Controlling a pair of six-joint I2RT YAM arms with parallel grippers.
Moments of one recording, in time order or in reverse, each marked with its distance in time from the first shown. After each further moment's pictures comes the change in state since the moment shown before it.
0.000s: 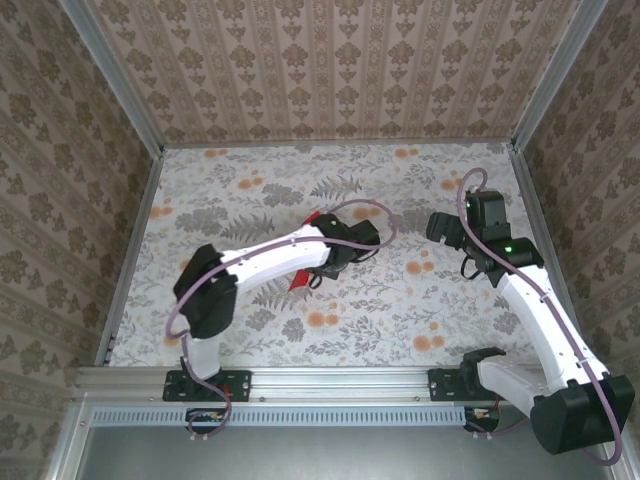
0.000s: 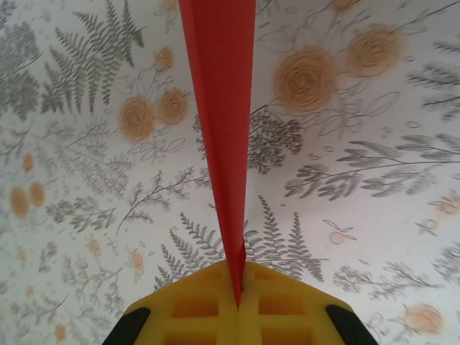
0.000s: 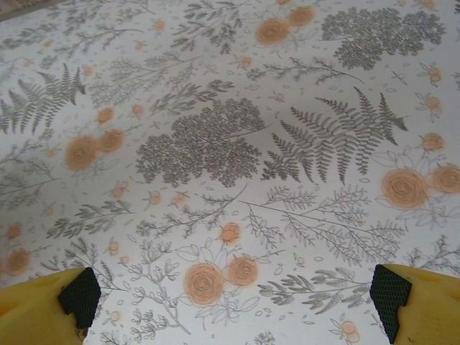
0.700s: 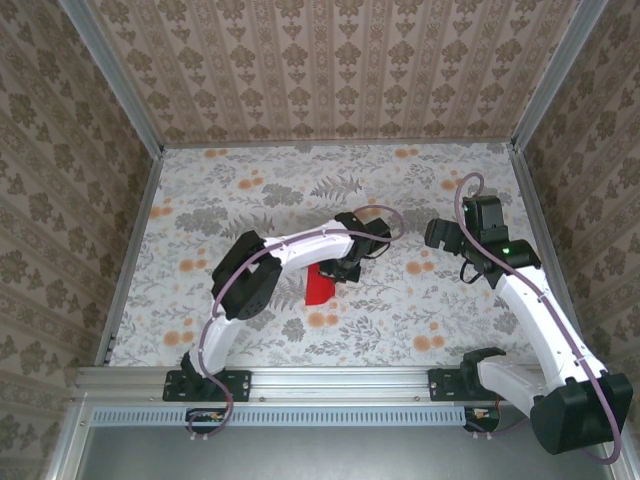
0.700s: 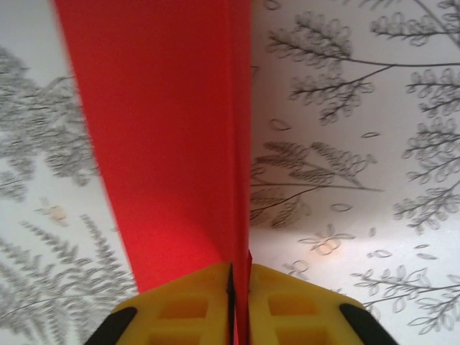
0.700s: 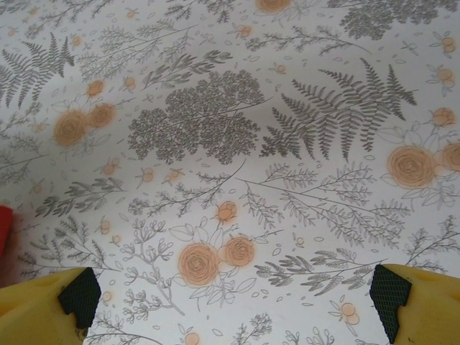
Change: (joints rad) left arm 0.055 0.247 0.130 0.113 0.334 0.008; right arm -0.001 0.003 -0.032 -0.011 -0.036 -0.004
